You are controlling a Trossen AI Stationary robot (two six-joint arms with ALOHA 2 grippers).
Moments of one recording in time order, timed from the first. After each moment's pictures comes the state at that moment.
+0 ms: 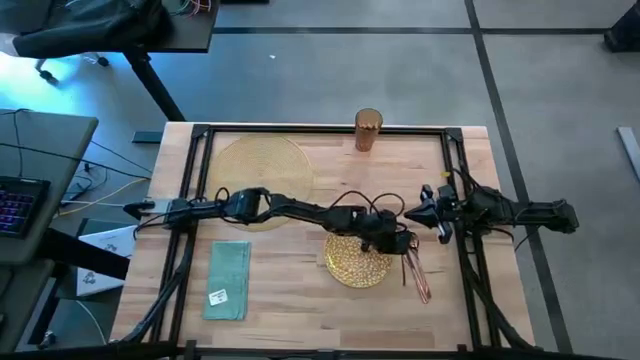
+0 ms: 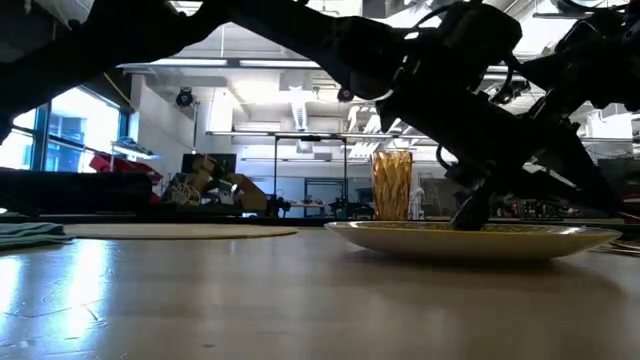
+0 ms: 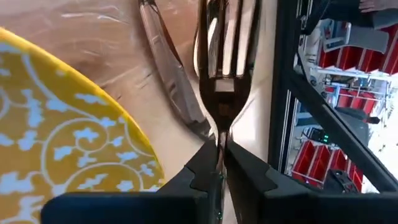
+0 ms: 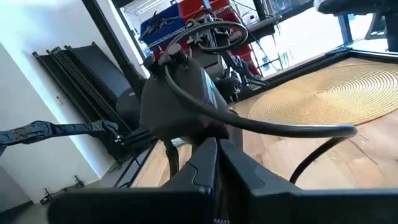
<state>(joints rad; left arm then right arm) -0.07 2.64 2.20 -0.16 0.19 -1.46 0.01 0.01 0.01 0.03 -0.12 0.44</state>
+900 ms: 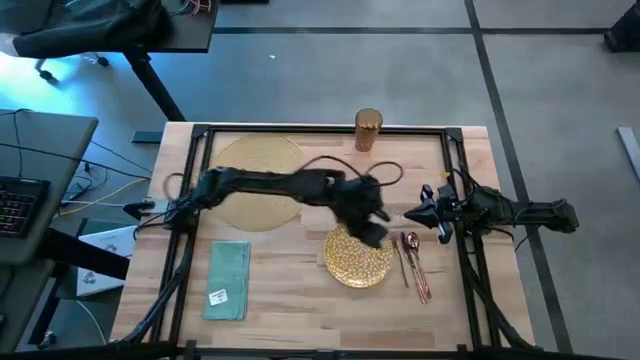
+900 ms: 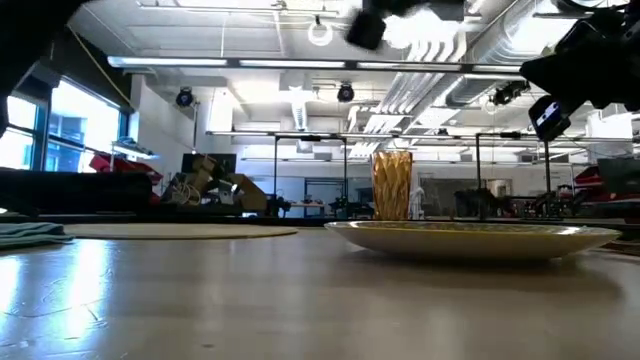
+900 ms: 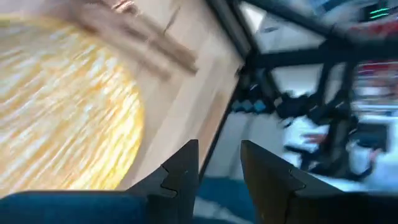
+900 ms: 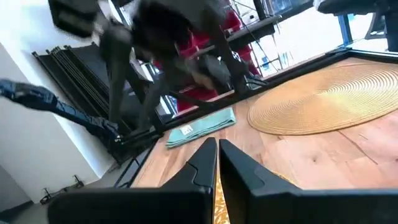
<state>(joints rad) -0.09 2.10 2.20 -0.91 0.30 -0.91 0.01 0.01 0.01 0.03 -0.12 0.44</state>
